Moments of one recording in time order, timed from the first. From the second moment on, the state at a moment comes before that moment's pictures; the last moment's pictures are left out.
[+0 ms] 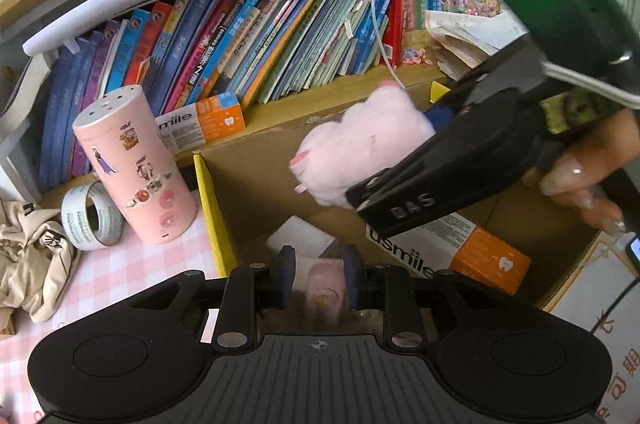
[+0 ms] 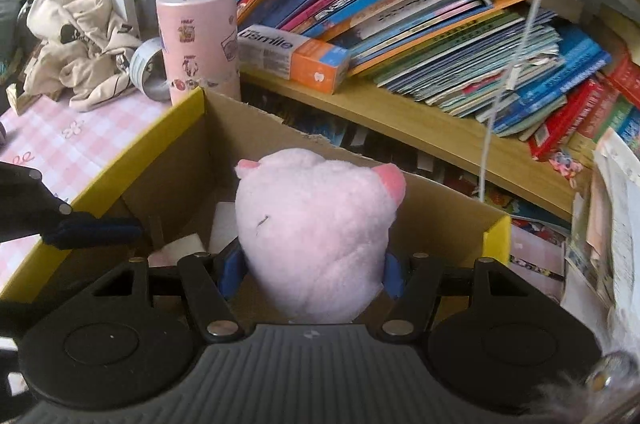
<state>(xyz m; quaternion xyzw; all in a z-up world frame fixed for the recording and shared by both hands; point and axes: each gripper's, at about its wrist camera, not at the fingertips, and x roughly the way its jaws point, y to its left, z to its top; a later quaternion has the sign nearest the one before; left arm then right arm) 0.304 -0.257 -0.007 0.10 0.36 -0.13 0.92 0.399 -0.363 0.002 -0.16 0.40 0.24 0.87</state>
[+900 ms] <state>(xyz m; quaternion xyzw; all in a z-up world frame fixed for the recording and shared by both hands) 0.277 -0.255 0.013 0.11 0.32 -0.12 0.93 0.395 -0.355 0.020 -0.17 0.36 0.24 0.89</state>
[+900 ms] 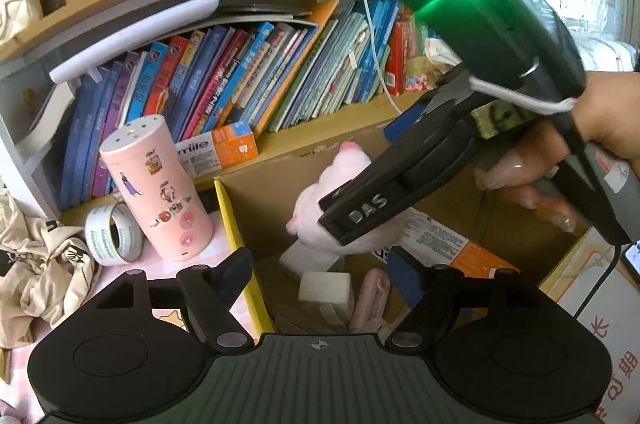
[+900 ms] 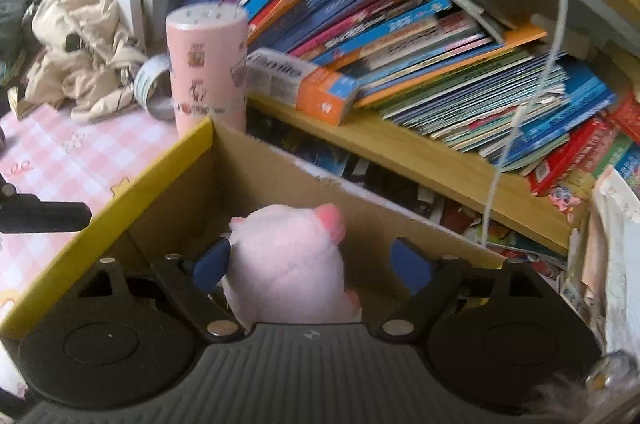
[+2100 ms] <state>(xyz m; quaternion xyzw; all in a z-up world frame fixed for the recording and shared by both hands) 0.171 -0.250 0.030 0.05 0.30 -0.12 0.95 0.217 -0.436 0.051 -0.11 0.29 0.15 0.94</state>
